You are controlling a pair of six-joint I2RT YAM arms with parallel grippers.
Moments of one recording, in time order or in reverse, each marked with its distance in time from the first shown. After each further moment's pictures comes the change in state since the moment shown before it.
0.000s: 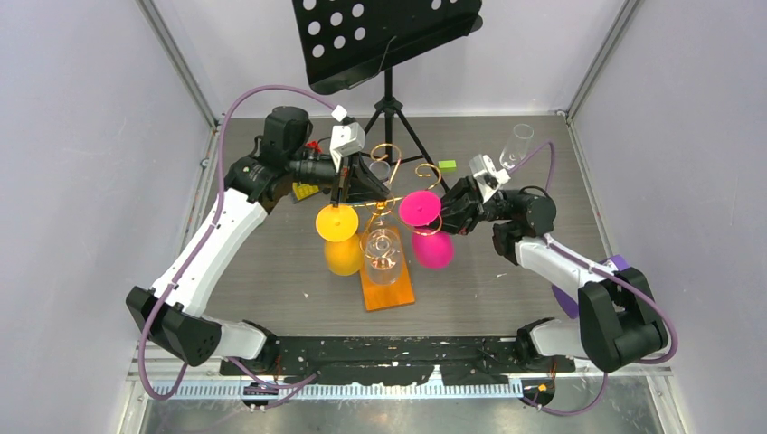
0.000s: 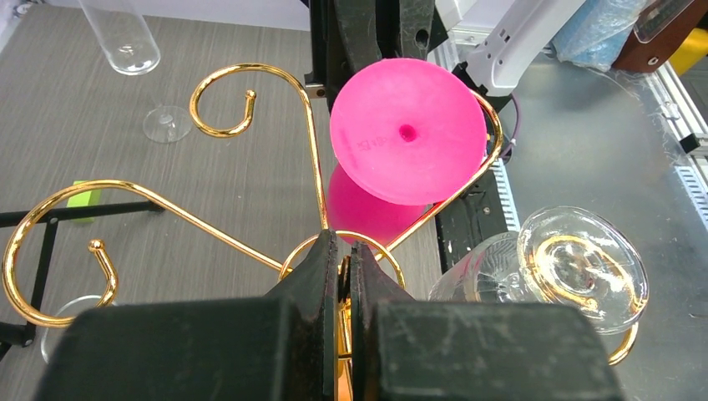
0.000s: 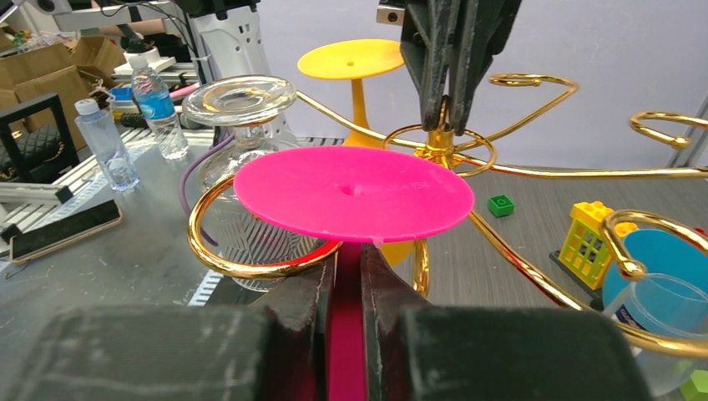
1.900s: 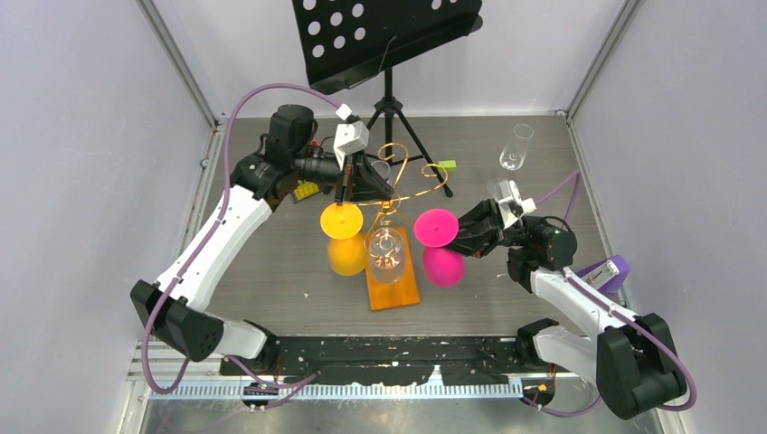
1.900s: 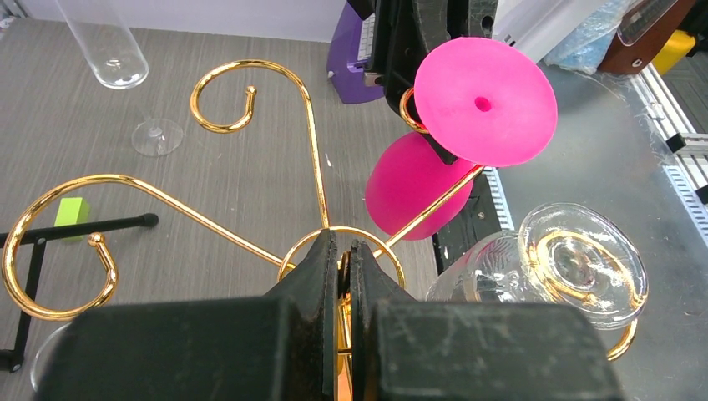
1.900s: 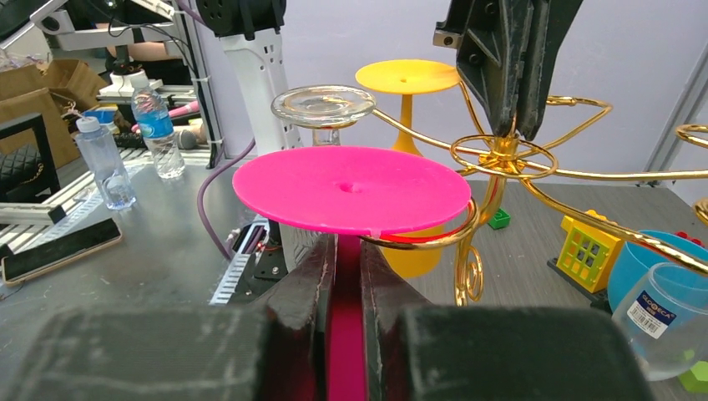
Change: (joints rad) left arm -0.011 0.027 0.003 0.037 0.031 -0.018; right arm -0.024 -0.240 -0.180 0.016 0.065 0.037
